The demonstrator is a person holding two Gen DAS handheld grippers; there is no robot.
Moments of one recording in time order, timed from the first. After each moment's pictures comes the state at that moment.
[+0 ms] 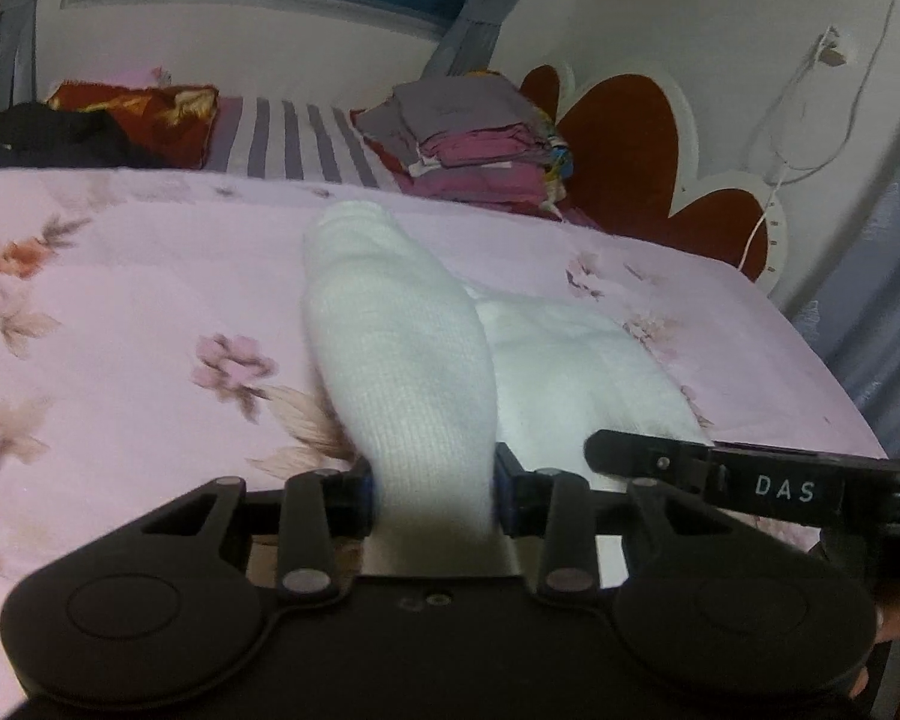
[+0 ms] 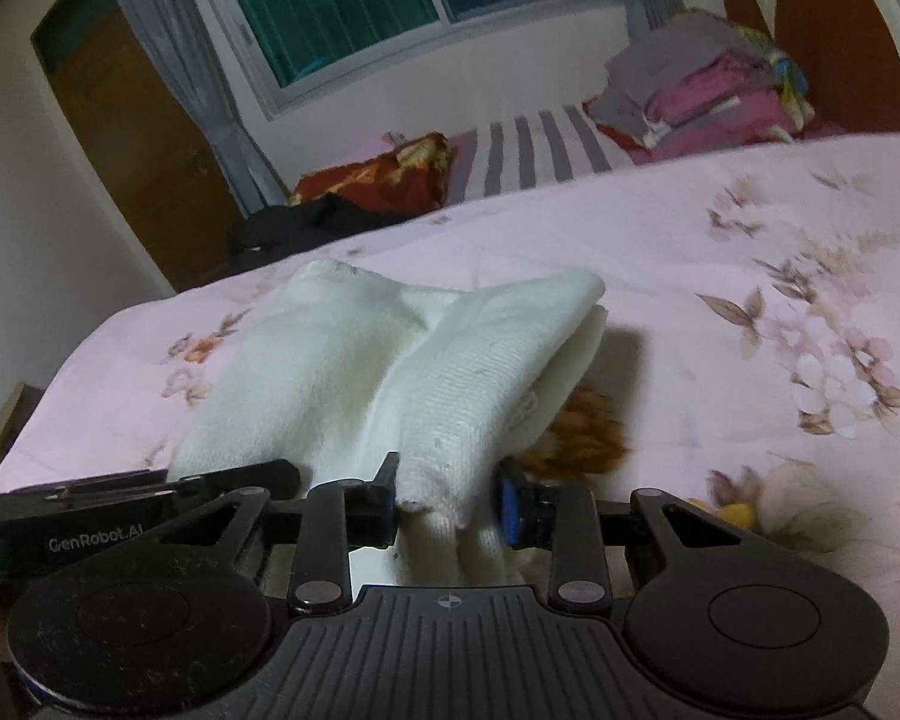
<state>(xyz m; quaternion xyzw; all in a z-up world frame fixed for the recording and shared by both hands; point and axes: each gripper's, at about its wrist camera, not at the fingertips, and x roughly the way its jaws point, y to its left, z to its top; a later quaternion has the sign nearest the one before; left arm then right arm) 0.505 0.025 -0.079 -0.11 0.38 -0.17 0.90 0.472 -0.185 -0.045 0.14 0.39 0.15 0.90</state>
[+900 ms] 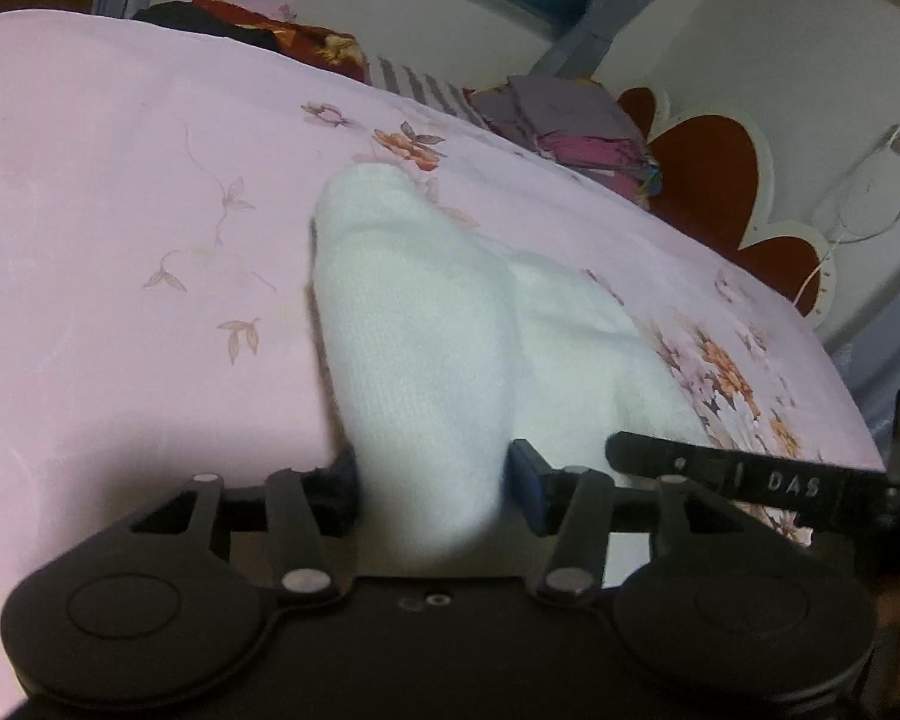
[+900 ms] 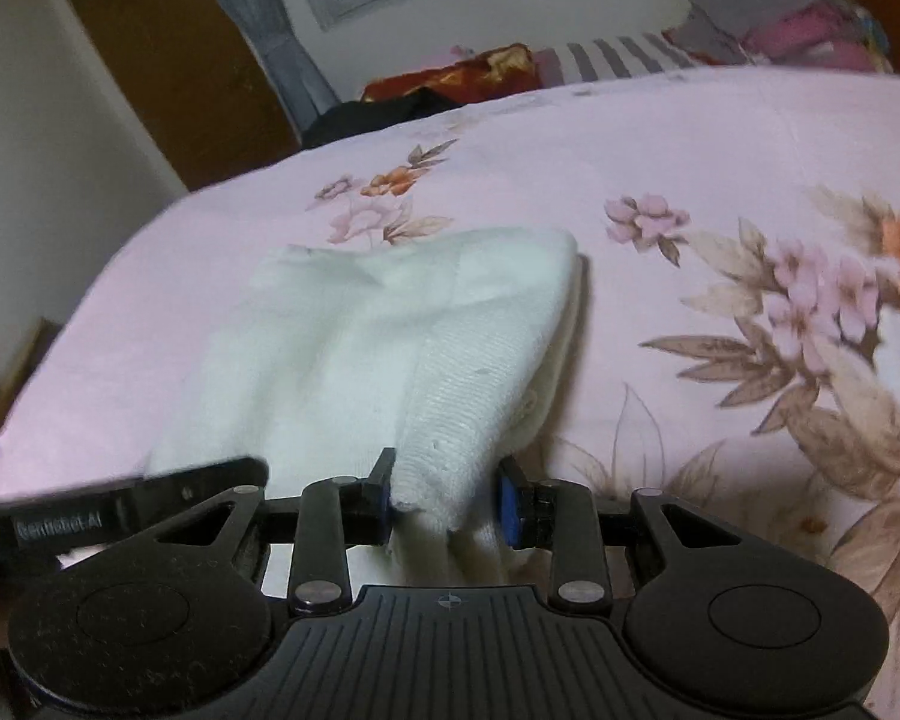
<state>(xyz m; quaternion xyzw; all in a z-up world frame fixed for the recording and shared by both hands) 0.459 0.266 -0.140 -0.18 0.42 -0.14 0.88 0.466 0.061 -0.115 0.14 0.45 0.18 0.86</state>
